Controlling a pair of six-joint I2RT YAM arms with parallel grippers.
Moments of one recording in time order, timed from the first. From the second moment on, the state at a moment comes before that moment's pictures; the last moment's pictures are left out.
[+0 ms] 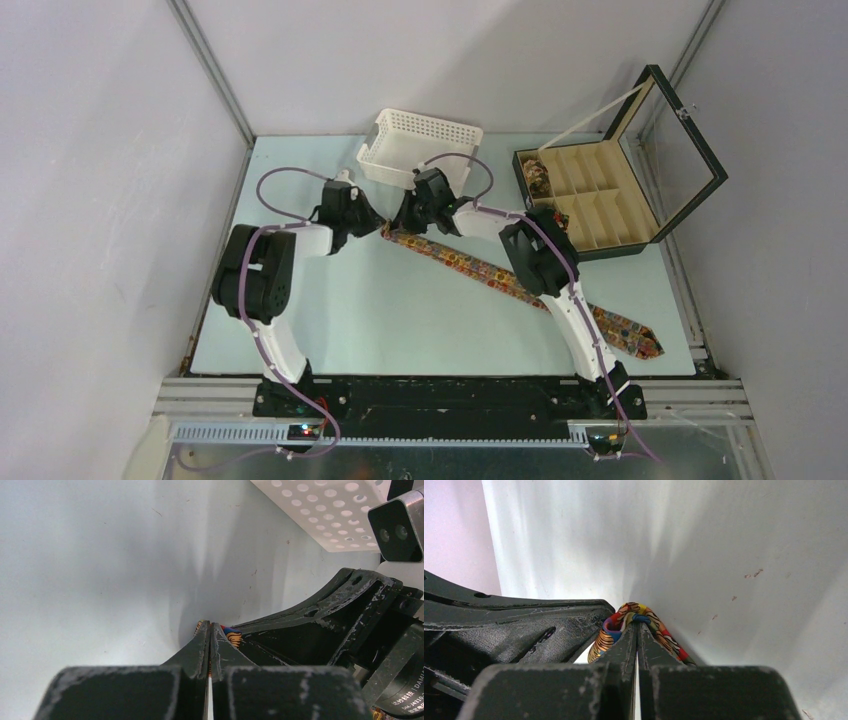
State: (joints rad) left arm -0.21 1.82 0.92 0.27 0.20 -0.62; right arm 0.67 2.41 1.75 -0.01 -0.32 0.87
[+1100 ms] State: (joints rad) left arm -0.27 1.82 0.92 0.24 0.16 -0.56; right arm 0.63 2.23 1.51 0.05 -0.28 0.86
